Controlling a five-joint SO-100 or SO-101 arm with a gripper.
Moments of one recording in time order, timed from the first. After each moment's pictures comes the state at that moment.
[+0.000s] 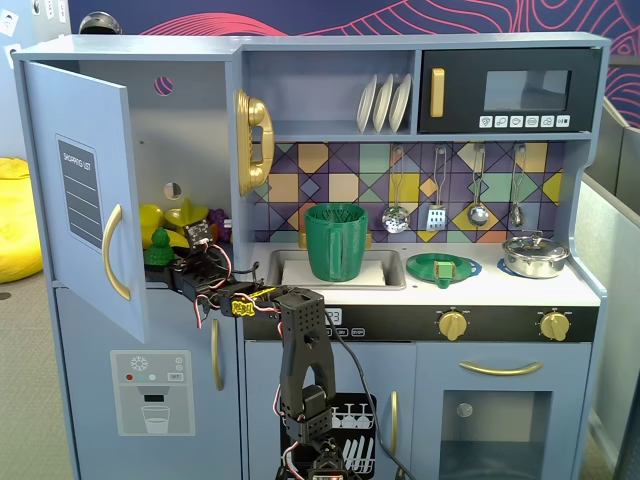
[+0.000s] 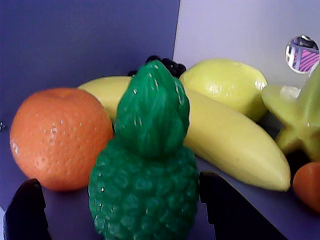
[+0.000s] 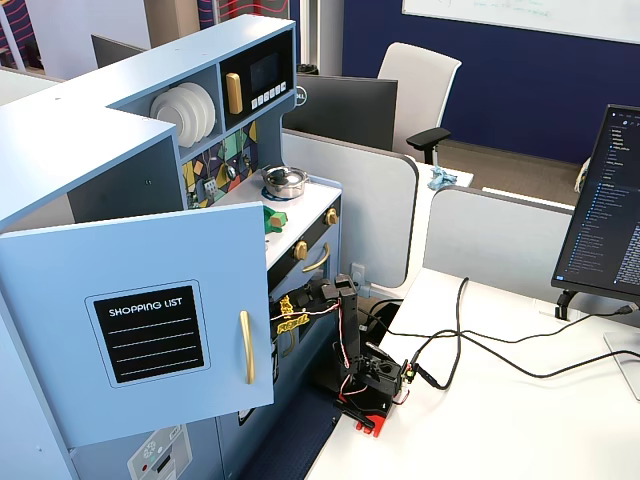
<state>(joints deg) -42.9 86.2 101.0 -28.6 -100.1</state>
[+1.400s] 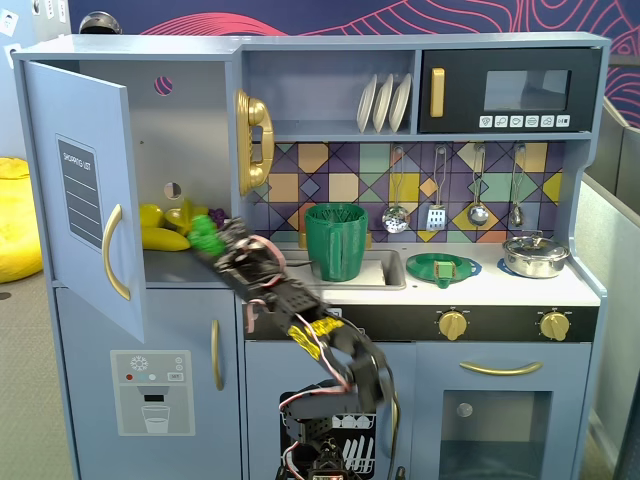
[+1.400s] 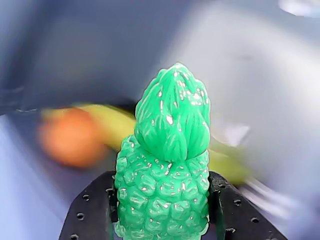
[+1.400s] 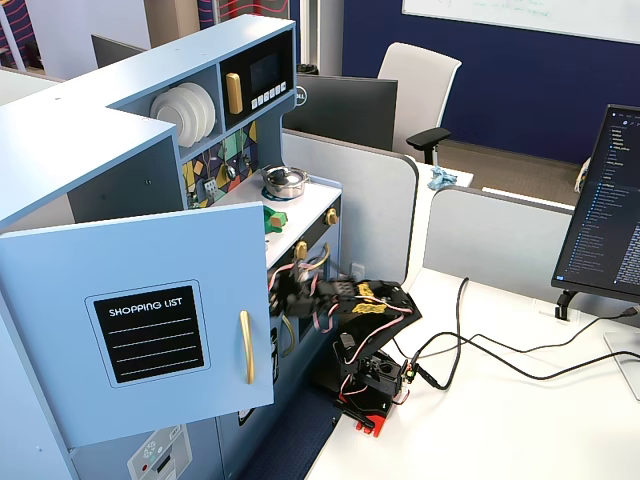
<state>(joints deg) -39.1 154.2 132.8 4.4 -117.7</state>
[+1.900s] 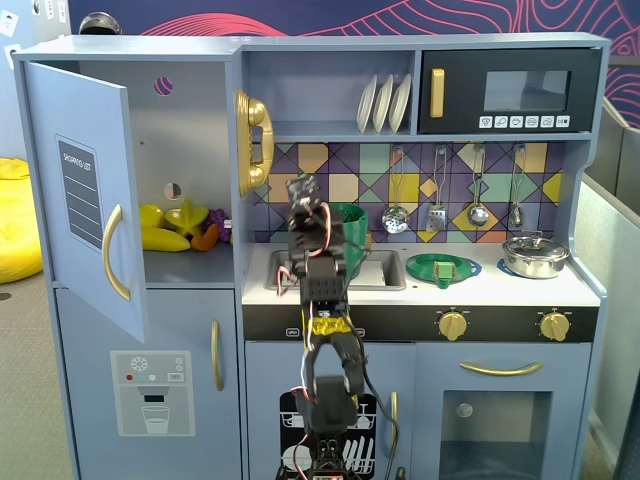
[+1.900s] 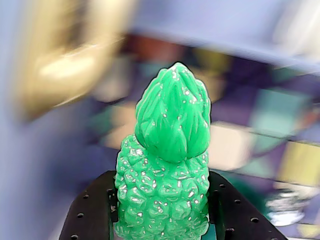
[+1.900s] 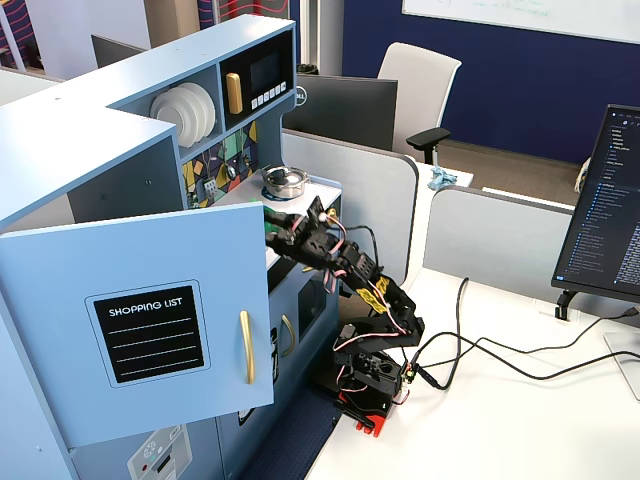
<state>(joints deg) -4.7 149.4 109.2 23.5 -104.2</state>
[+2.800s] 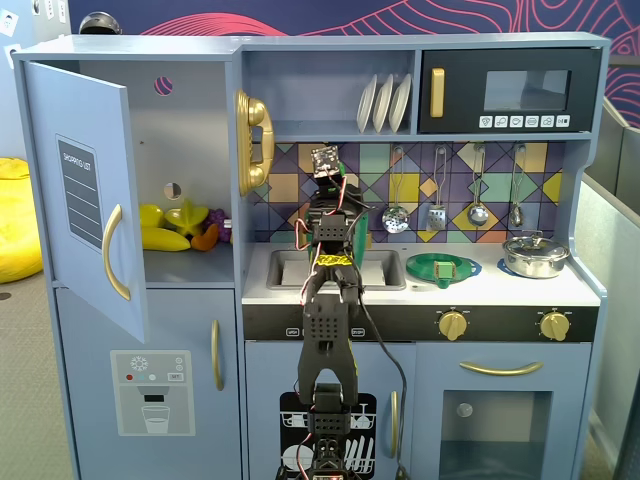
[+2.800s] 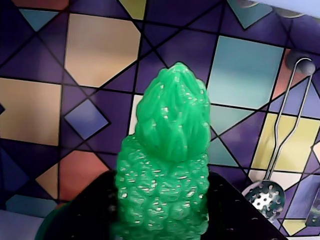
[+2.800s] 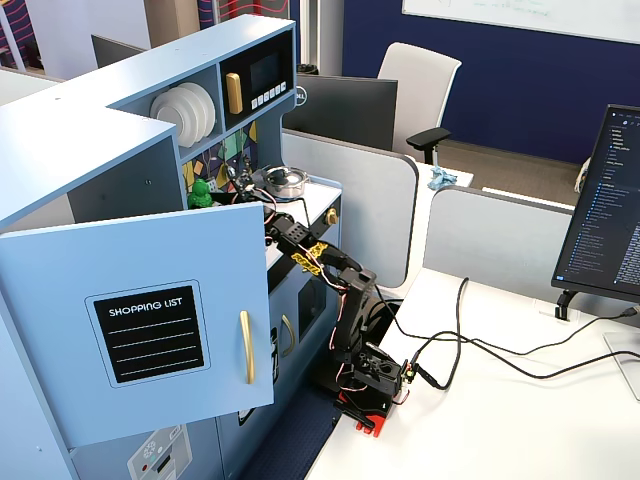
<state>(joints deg) 2.9 98.3 74.6 14.6 -103.1</state>
